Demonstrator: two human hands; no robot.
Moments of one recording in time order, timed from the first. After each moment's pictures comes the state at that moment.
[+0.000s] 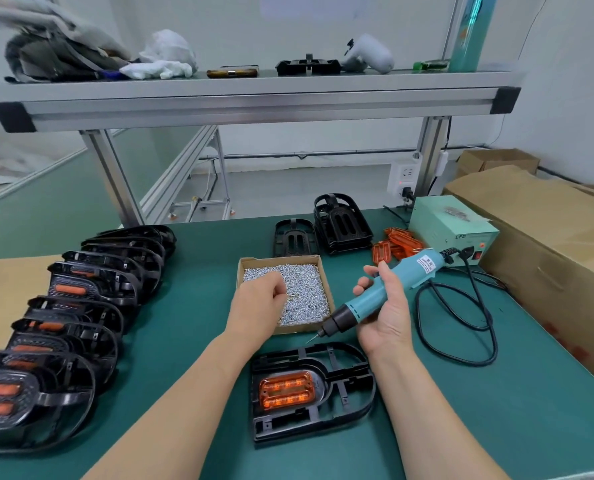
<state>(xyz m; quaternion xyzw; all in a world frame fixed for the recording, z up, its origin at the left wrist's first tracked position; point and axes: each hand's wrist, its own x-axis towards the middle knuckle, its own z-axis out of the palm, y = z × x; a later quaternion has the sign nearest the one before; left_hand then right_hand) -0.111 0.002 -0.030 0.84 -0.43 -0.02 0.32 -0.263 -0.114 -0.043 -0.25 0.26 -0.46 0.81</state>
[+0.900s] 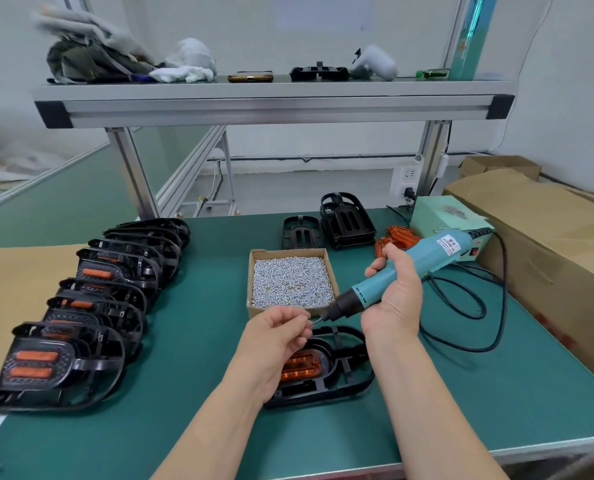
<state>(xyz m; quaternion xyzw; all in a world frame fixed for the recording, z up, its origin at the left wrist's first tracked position) -0.187 0.070 -0.024 0.57 -0.15 -0.40 0.70 -0.274 -0.066 0.016 -0.23 0.29 -0.56 0.74</state>
